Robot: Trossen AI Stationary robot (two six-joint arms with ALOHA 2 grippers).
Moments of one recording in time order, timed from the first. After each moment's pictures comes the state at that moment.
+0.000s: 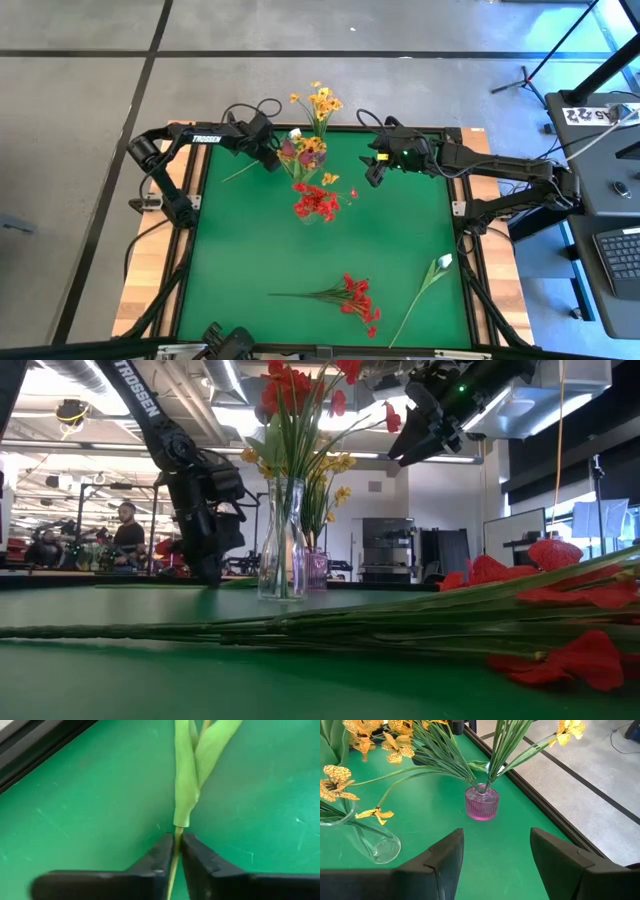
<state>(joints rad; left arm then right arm) 0.81 1.73 0.84 -0.31 -0.10 -0.10 -0.28 1.23 1.00 -0.36 0.23 0.14</state>
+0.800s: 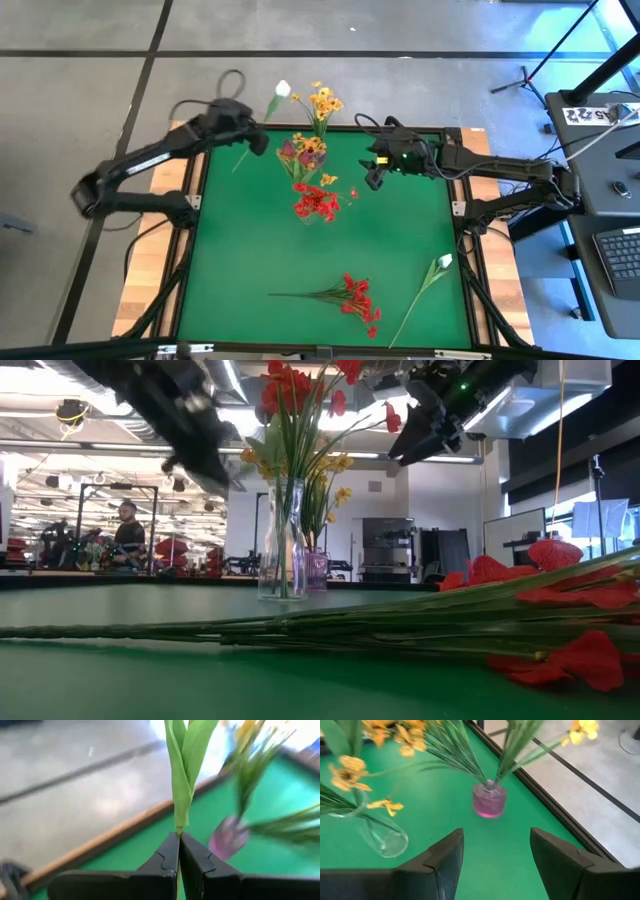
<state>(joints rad) 0.74 1.08 0.83 -0.32 -0.08 -0.19 -0.25 1.23 1.00 -0.37 0.23 0.13</state>
